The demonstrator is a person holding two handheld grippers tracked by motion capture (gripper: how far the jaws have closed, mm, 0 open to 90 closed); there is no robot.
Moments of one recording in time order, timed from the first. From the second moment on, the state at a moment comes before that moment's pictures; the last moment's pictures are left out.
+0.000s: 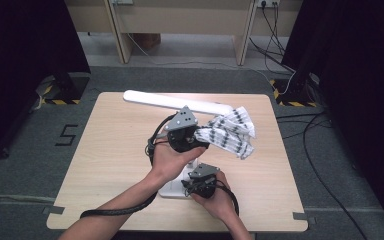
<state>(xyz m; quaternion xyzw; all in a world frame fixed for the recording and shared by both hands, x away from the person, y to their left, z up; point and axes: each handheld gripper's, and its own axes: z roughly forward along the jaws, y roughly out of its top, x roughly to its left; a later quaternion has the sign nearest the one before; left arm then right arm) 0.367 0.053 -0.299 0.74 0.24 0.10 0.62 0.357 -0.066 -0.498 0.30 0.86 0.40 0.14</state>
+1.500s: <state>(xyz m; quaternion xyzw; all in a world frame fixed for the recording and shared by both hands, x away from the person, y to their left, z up) 0.348 0.103 -0.310 0.73 0.26 0.12 0.62 0.357 -0.064 -0.499 0.29 0.86 0.40 0.14</state>
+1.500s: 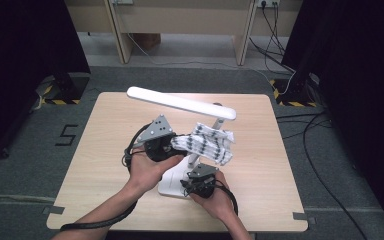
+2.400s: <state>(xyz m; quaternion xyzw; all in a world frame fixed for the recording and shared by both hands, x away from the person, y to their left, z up) 0.348 0.161 -0.323 0.72 0.31 0.15 0.61 0.357 -0.063 -0.499 0.29 0.86 0.40 0.14</state>
